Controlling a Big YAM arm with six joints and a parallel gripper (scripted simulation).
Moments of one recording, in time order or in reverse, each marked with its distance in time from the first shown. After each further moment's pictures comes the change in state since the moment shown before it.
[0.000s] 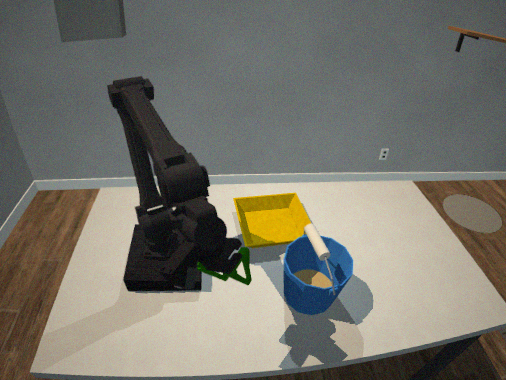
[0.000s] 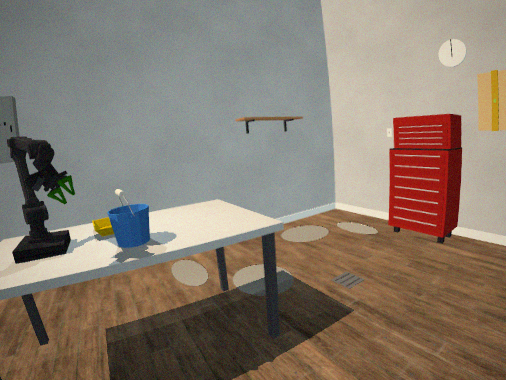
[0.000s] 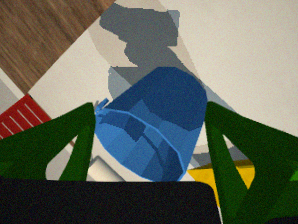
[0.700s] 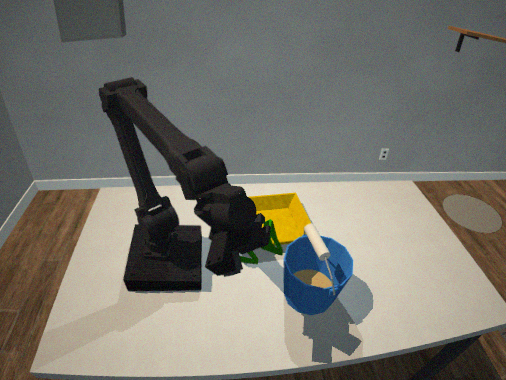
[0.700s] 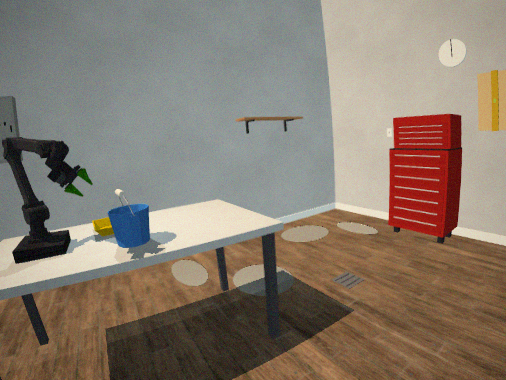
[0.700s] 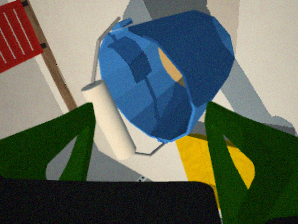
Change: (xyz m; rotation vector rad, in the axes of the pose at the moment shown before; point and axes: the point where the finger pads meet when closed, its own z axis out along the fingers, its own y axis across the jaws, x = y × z) arm 0.079 0.031 0.012 -0.124 0.190 -0.350
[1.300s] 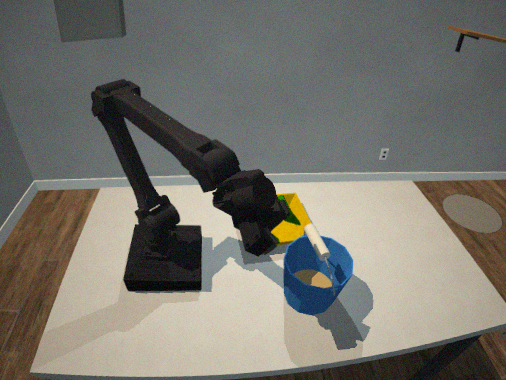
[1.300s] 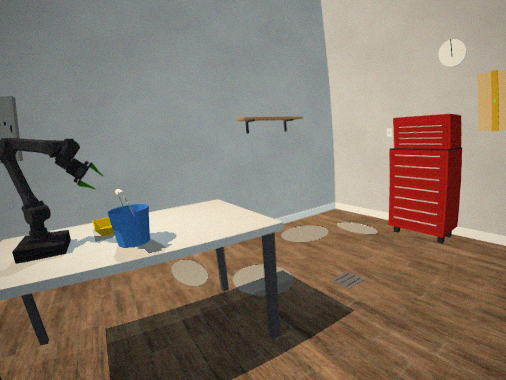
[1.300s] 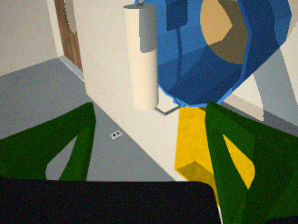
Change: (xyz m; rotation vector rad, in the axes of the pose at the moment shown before) arm 0.066 0.037 0.016 -0.125 0.165 -0.295
